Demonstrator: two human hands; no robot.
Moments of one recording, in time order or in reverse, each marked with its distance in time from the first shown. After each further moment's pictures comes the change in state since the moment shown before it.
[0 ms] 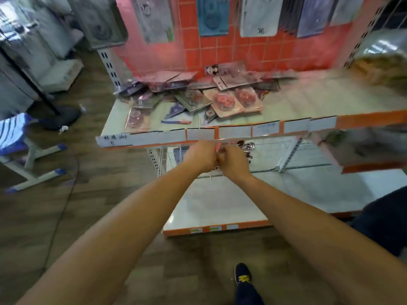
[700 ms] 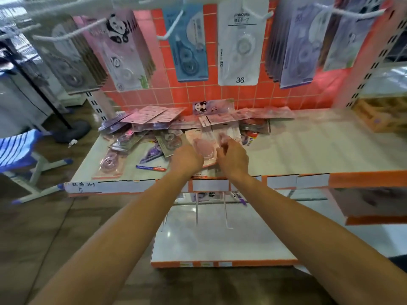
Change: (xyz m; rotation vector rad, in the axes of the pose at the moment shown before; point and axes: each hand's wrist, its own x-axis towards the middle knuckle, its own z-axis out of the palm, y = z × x) left_hand 0.121 0.045 -0.059 -0.183 0.227 -0.509; right_hand 0.142 0.016 -0.086 0.084 0.146 0.035
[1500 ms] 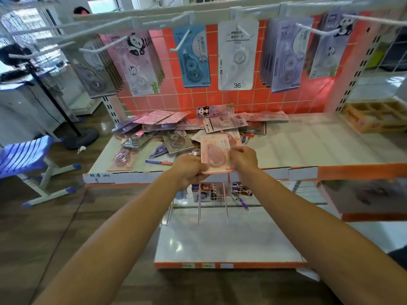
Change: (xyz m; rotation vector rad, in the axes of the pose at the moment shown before) left_hand -0.067 -0.010 -0.025 -1.078 -0.472 -0.240; right_hand -0.029 0.003 -0.035 0.582 -0.064 0.415
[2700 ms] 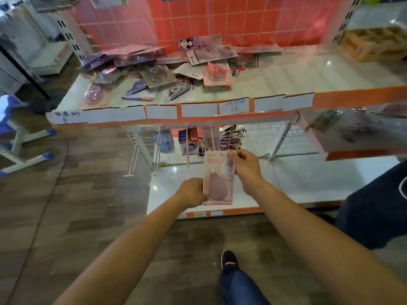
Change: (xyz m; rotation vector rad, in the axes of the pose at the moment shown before) left_hand -0.020 -0.230 0.006 0.911 -0.191 0.083; right_hand -0.082 0.176 -0.037 -0.011 -0.004 0.045
